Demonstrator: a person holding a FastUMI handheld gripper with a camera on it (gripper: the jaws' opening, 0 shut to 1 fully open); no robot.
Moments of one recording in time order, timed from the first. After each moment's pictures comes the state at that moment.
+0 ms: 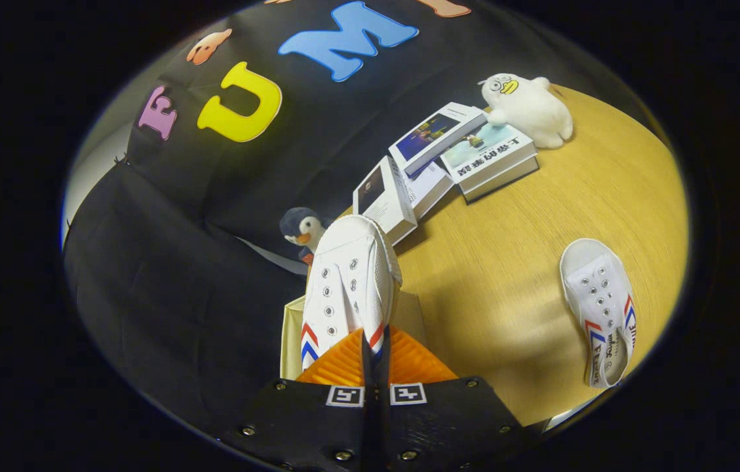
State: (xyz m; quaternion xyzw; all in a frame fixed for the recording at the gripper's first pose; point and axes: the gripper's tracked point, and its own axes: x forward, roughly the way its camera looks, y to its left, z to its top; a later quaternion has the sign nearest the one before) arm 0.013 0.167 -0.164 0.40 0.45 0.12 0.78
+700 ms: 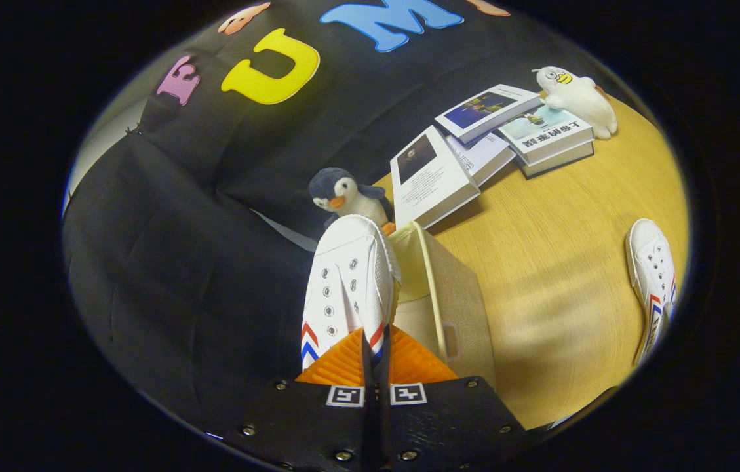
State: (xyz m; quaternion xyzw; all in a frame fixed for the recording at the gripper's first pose) arm 0.012 0.270 -0.175 0.37 0.48 0.16 0.78
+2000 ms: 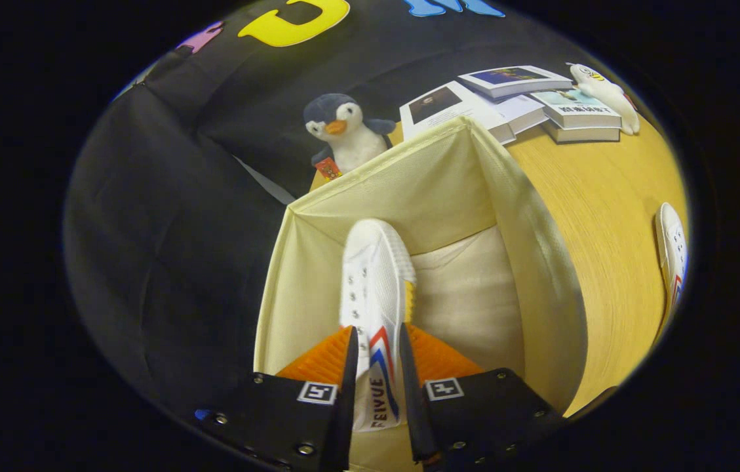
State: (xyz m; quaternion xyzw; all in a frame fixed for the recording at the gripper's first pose) arm -0.009 0.348 -0.231 0.30 0.52 0.17 0.78
